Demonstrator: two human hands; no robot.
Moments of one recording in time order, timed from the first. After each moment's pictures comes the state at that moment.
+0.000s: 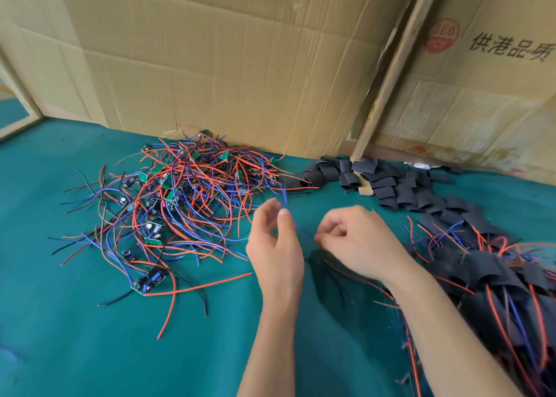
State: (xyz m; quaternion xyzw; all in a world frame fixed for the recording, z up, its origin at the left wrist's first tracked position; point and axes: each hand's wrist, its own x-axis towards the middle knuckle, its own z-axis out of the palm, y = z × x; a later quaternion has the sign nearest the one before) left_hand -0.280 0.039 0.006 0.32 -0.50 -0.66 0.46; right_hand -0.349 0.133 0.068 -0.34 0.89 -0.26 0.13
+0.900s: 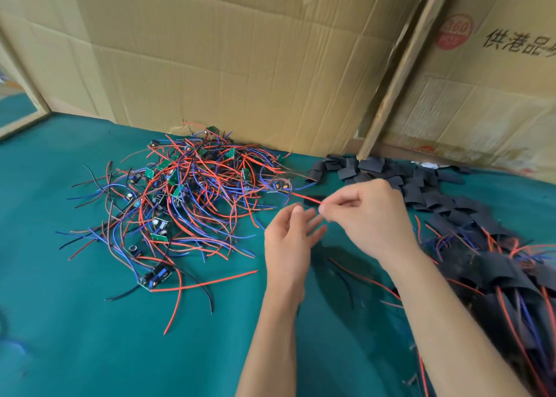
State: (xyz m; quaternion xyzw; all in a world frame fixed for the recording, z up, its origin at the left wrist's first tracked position) left_hand -0.281 0.038 0.014 0.25 -0.41 -0.81 0.33; right_hand -0.355 0.120 0.077 -0.32 0.87 -0.39 -0.01
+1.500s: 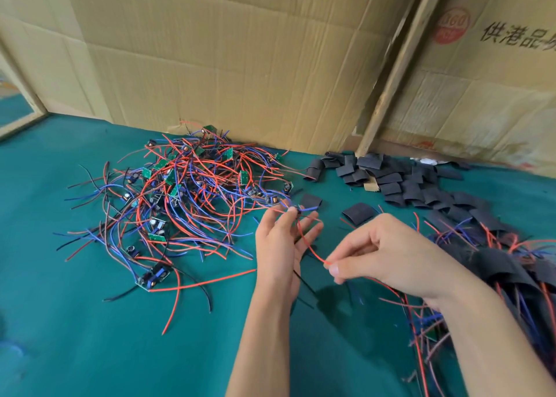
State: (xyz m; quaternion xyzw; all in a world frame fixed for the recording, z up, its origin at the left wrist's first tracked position) left_hand -0.276 0.028 0.015 0.24 -0.31 -0.87 0.30; right_hand -0.337 0.168 0.089 -0.37 0.81 -0.34 0.30
